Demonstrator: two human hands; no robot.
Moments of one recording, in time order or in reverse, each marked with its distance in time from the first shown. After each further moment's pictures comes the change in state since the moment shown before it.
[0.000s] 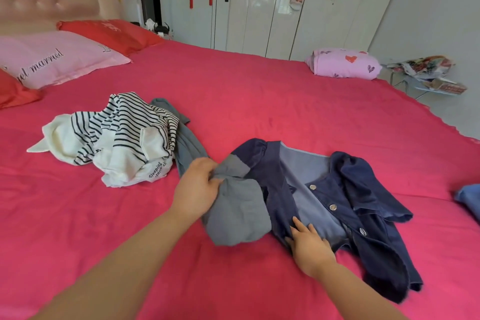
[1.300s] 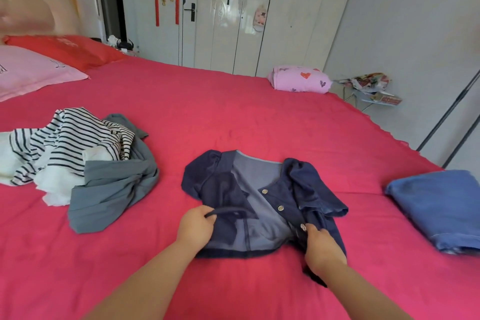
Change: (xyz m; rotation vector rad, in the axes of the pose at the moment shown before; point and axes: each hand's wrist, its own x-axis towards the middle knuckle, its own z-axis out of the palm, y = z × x) left_hand -0.042 0.058 0.088 -0.086 -0.279 -0.352; right_hand -0.060 0.088 -0.050 -0.038 0.241 0.327
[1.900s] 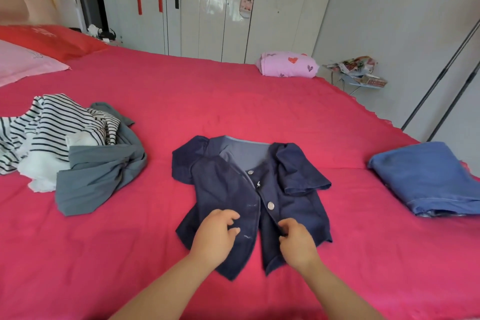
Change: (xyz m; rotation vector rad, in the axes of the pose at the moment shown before) left_hand -0.069 0.012 0.045 0.118 -0.142 0.244; right_hand -0.038 -0.004 0.037 0.563 0.014 -0.019
